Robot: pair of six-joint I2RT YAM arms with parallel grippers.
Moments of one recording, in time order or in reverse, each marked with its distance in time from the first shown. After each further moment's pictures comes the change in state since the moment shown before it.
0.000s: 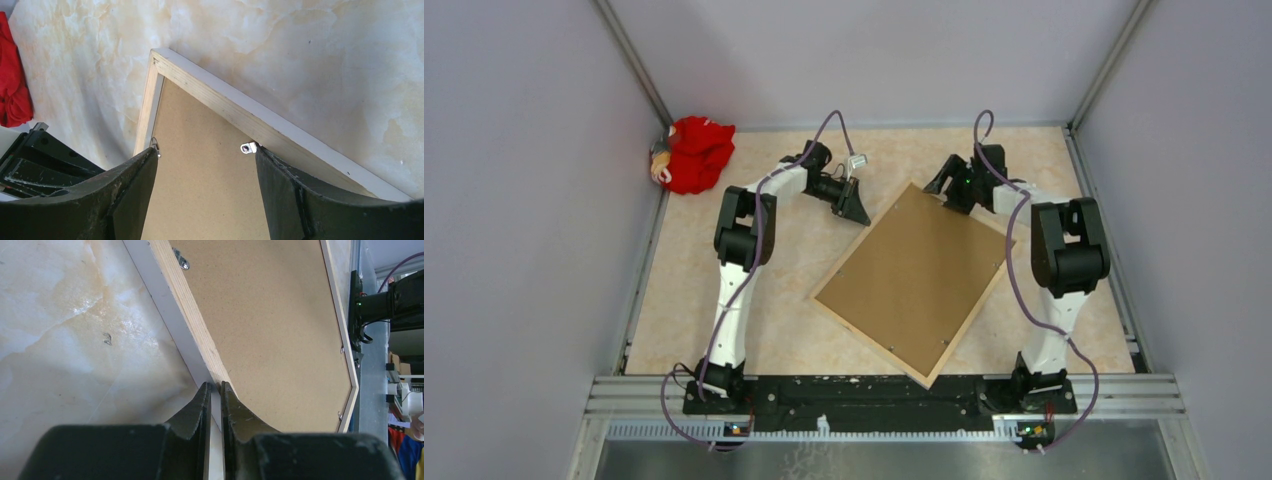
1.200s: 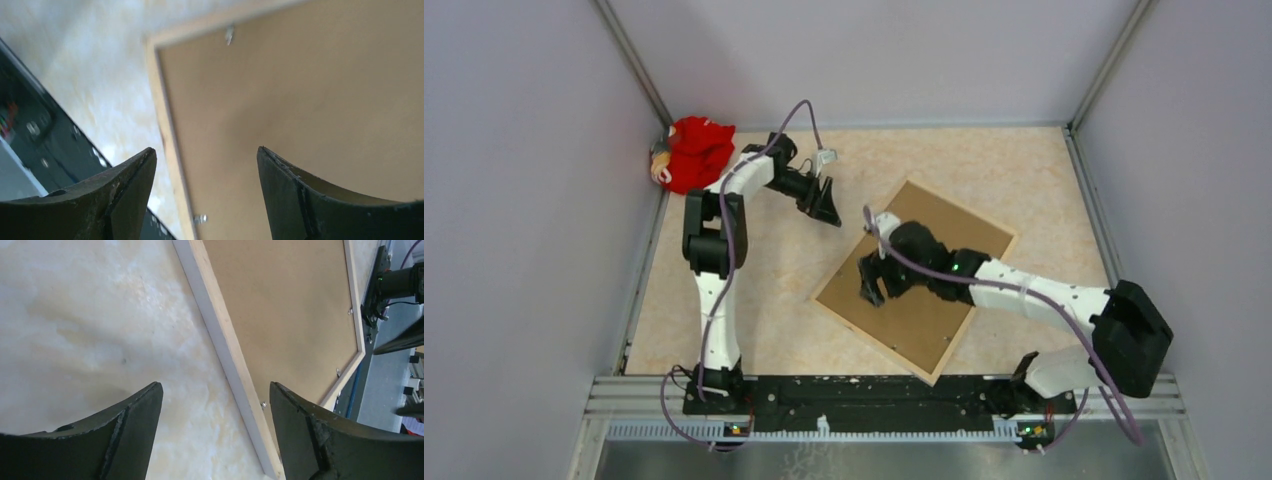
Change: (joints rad) left arm 0.111 -0.189 -0.104 -0.232 -0.123 0.180; right arm 0.696 -0.610 -0.308 -0.222 0.209 -0.394
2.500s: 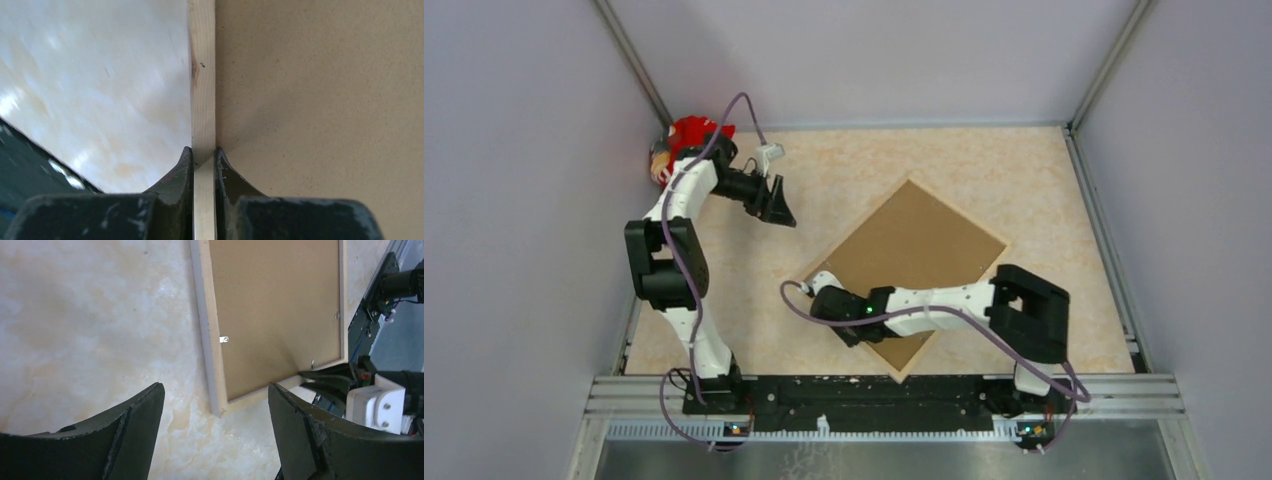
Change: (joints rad) left arm 0.203 -0.397 -0.264 -0.168 -0.077 0.124; right arm 0.451 0.366 0.099 -0.164 0.362 0.087
